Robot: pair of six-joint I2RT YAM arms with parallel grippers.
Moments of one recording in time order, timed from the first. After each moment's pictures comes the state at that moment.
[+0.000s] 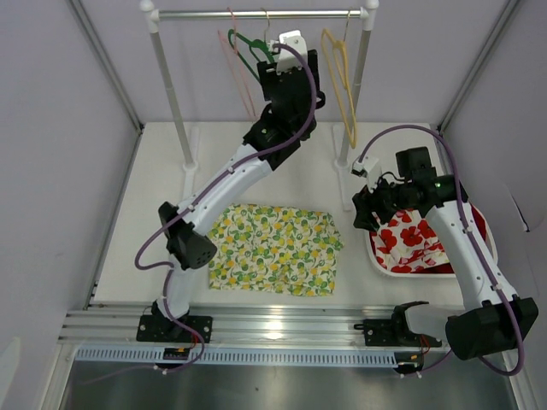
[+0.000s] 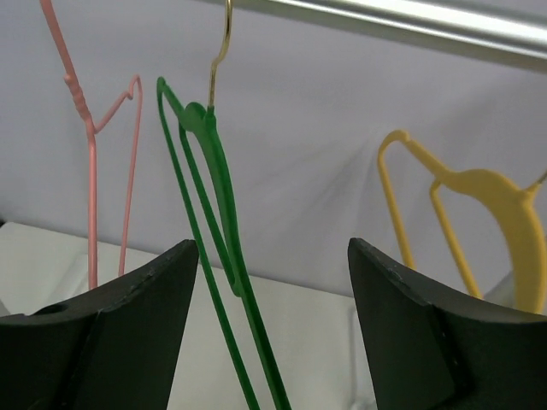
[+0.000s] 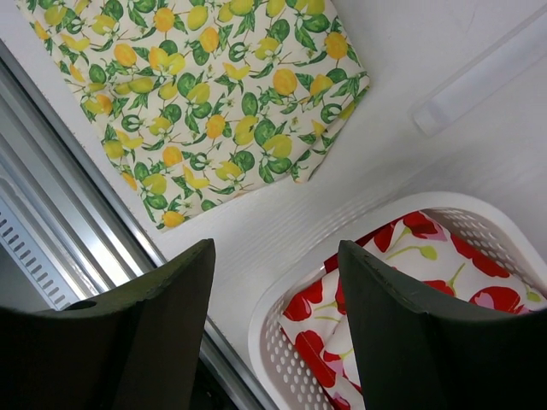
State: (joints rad) left arm -0.82 2.05 2.37 -0.10 -0.97 -0.01; right arm 0.21 1.22 1.27 -1.07 -0.53 -0.56
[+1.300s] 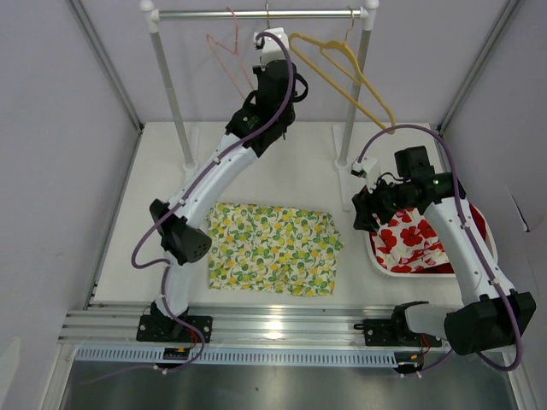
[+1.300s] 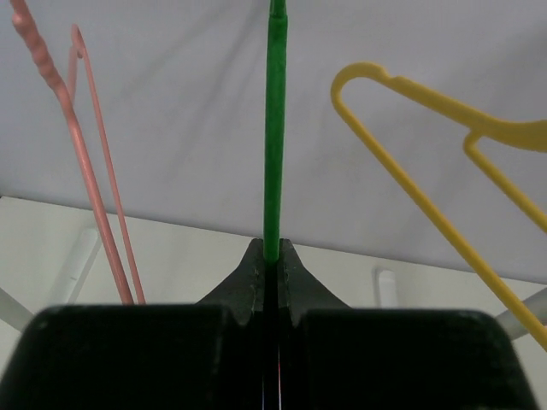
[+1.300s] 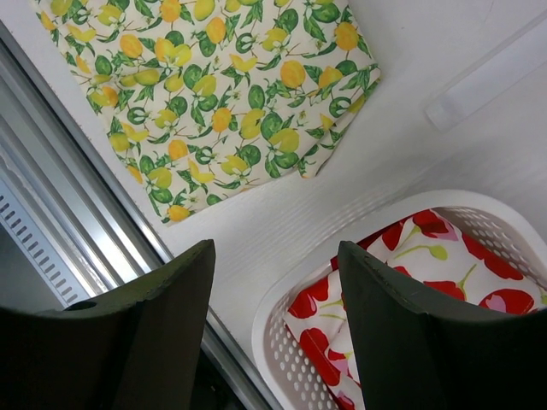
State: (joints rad) left arm -0.71 2.08 2.42 -0.37 -0.83 -0.16; right arm 0.20 1.24 1.28 -1.09 -0.55 -0.58
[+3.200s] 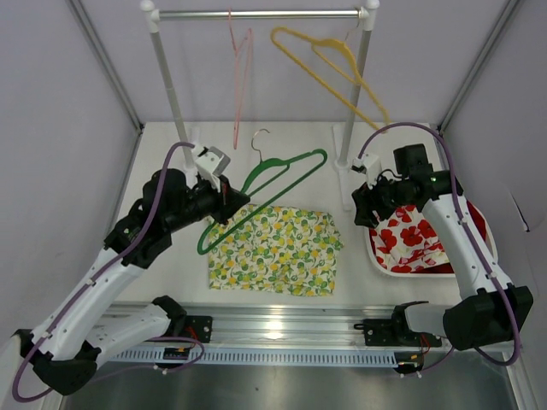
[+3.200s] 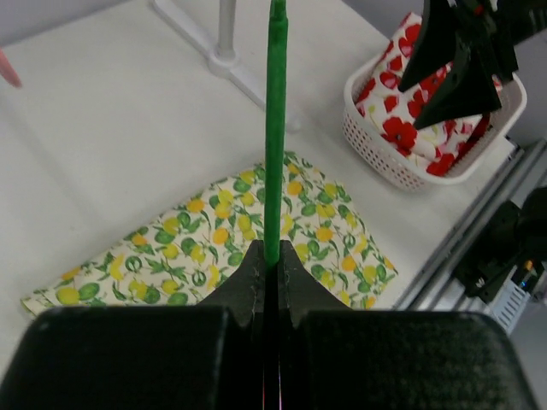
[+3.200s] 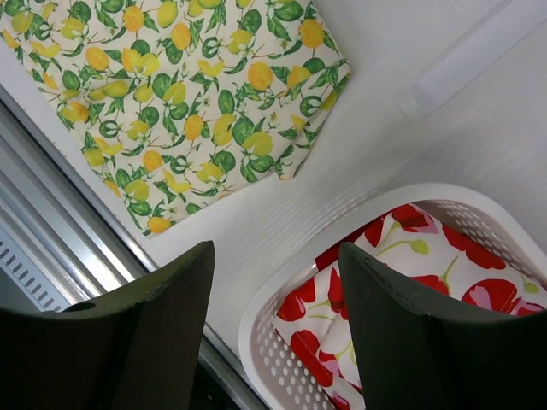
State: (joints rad) left arm -0.62 0.90 1.12 -0.49 0.20 -0.16; right arm 0.19 1.27 1.28 -1.05 -0.49 -0.53
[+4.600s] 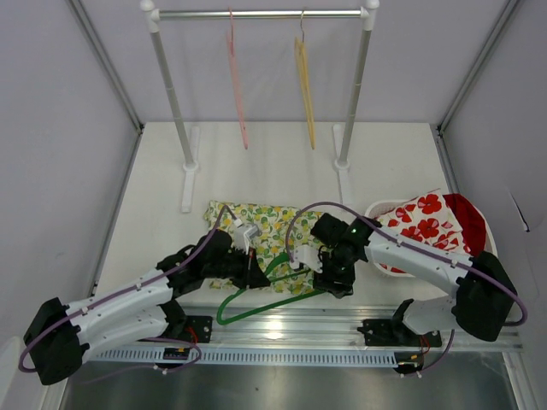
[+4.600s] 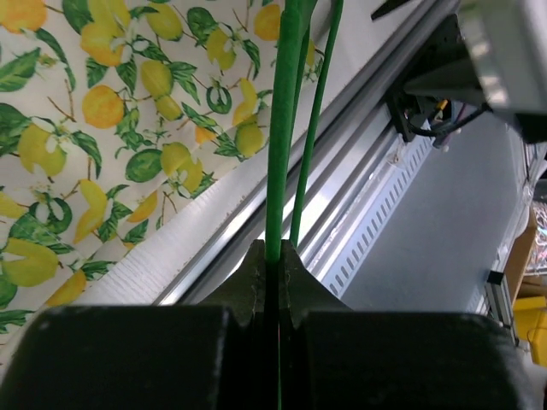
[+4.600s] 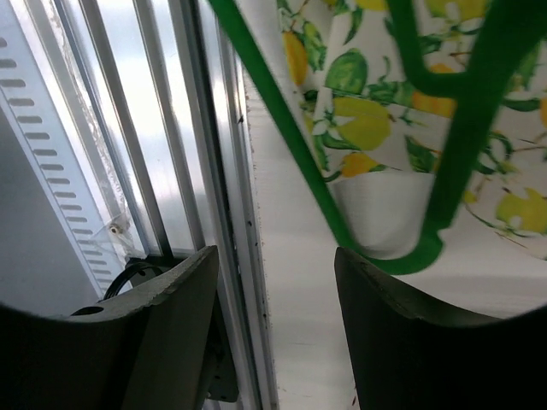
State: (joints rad) left arm -0.85 0.86 0.43 -0.21 0.38 -0.65; right arm 0.89 1.33 0.94 -1.03 -0.29 -0.60
